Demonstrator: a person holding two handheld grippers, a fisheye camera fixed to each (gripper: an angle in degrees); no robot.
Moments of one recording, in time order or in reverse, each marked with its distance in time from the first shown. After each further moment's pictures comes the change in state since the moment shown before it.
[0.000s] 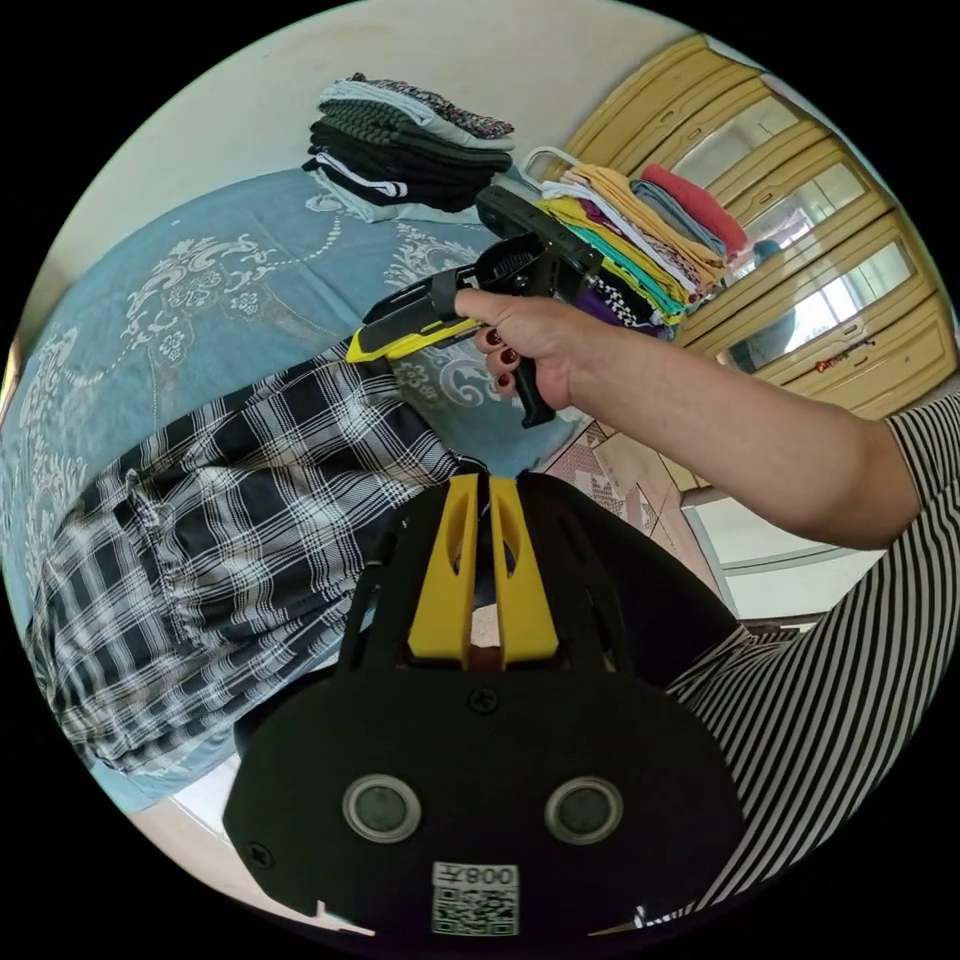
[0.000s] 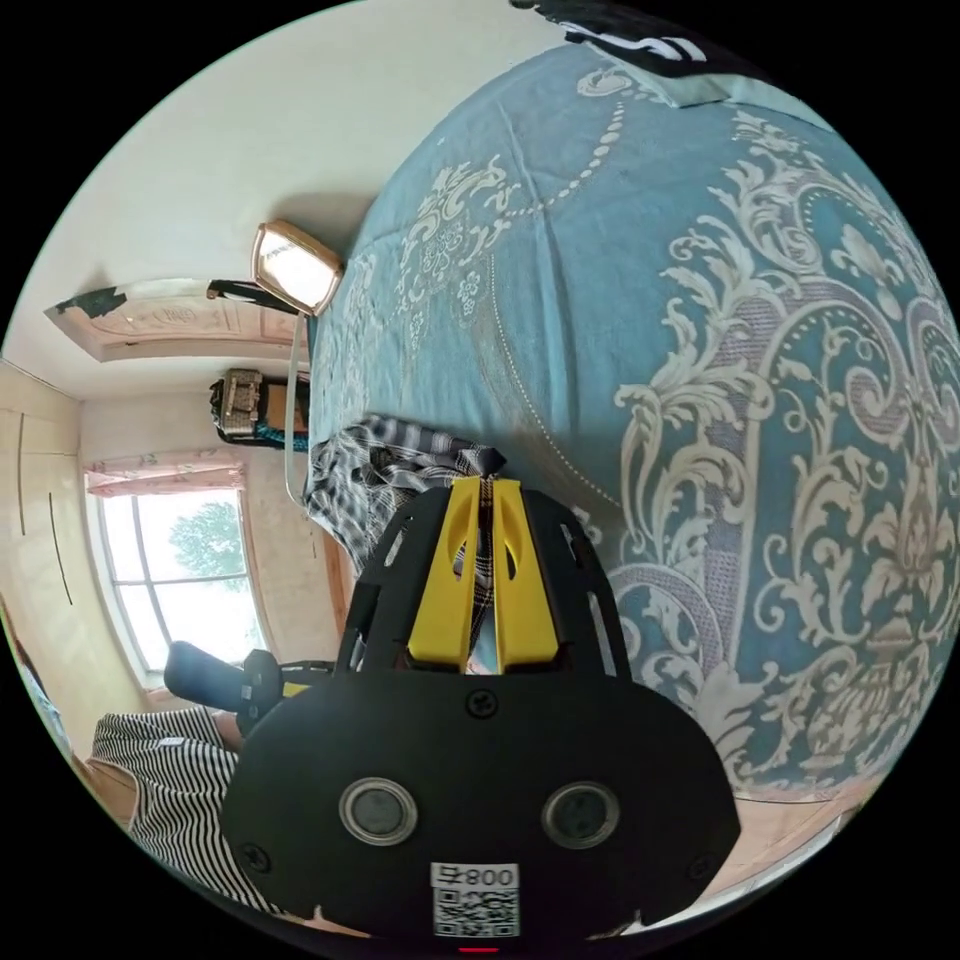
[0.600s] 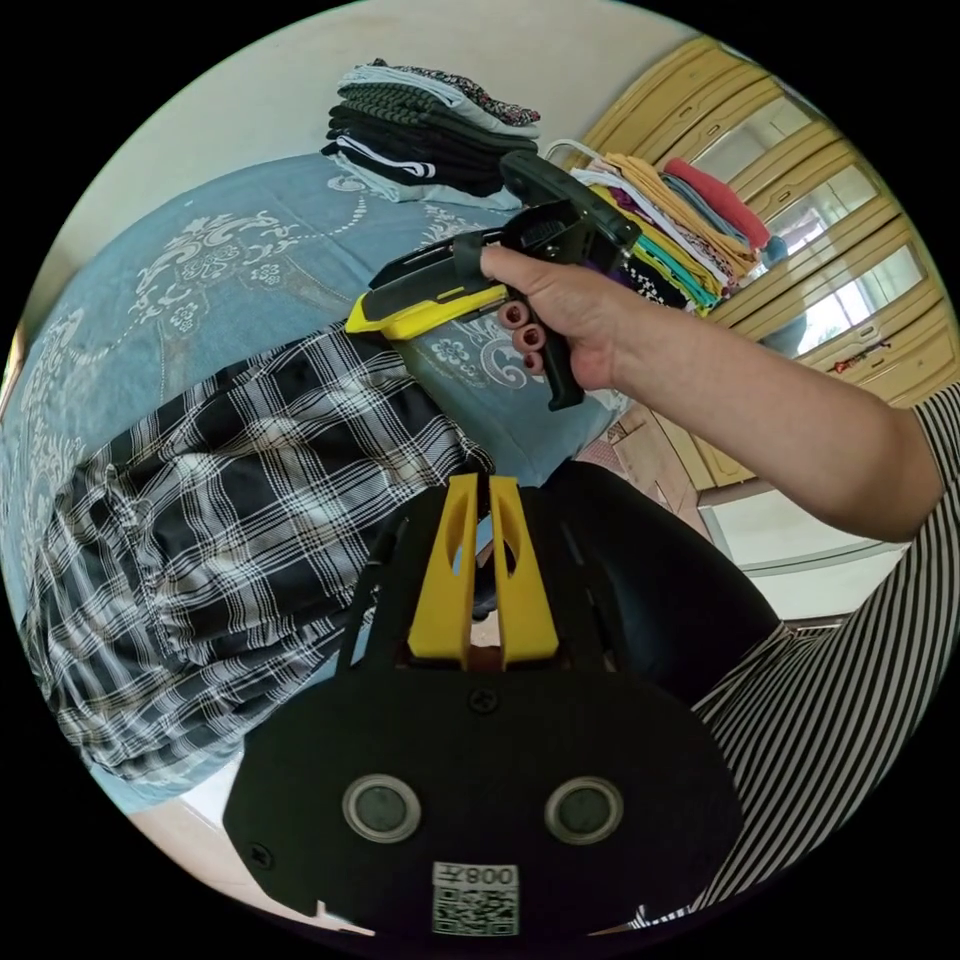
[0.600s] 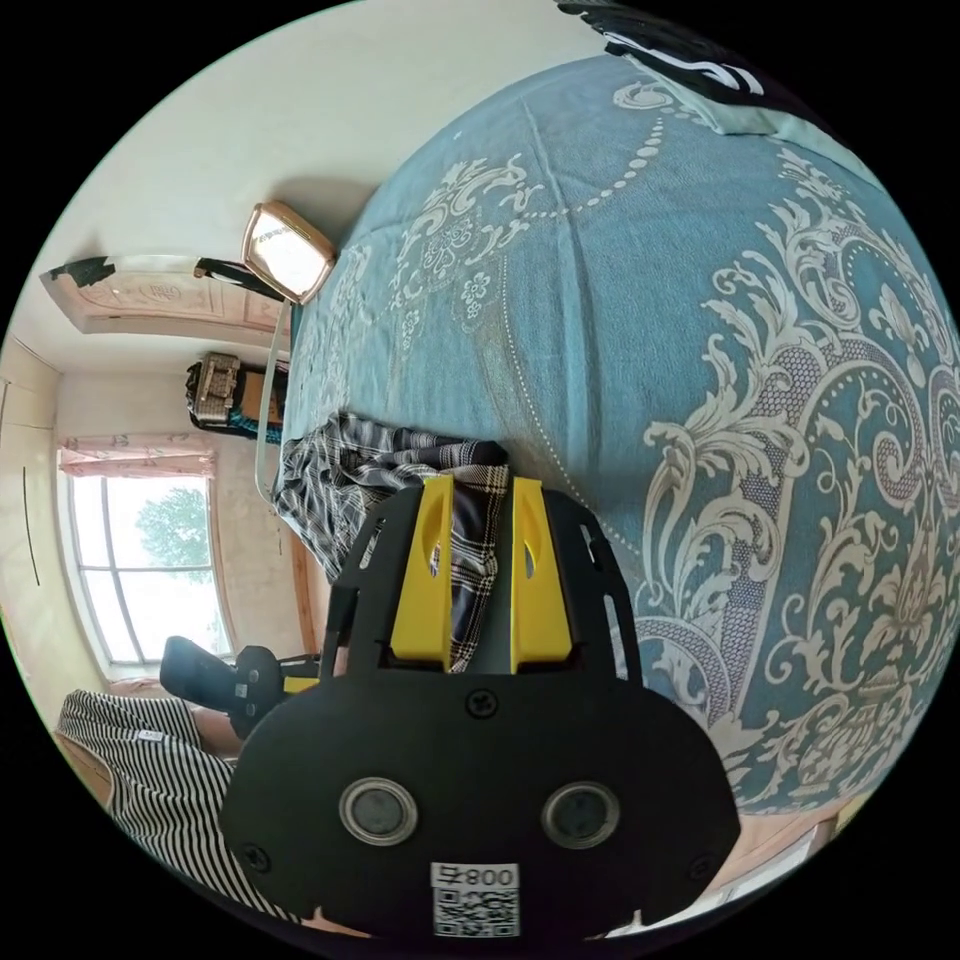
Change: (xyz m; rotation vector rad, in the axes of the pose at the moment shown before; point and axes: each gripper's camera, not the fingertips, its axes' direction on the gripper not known) left arm 0.021 -0.053 -0.032 -0.008 -0.024 -0.034; right arm 0.003 0.018 0.010 0.014 0.096 -0.056
